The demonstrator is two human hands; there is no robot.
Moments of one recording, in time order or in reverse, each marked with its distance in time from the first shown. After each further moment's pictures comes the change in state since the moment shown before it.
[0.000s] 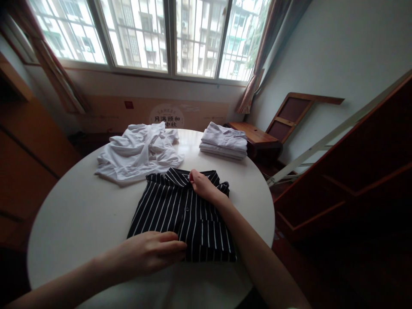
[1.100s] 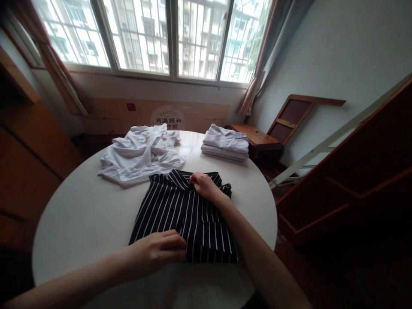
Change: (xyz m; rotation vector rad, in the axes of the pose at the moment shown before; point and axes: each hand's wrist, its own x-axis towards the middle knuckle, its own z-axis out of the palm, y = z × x) left_hand -0.004 -0.003 0.014 -0.337 0.013 -0.121; right_hand 0.004 0.007 0.002 -0.086 0.050 -0.063
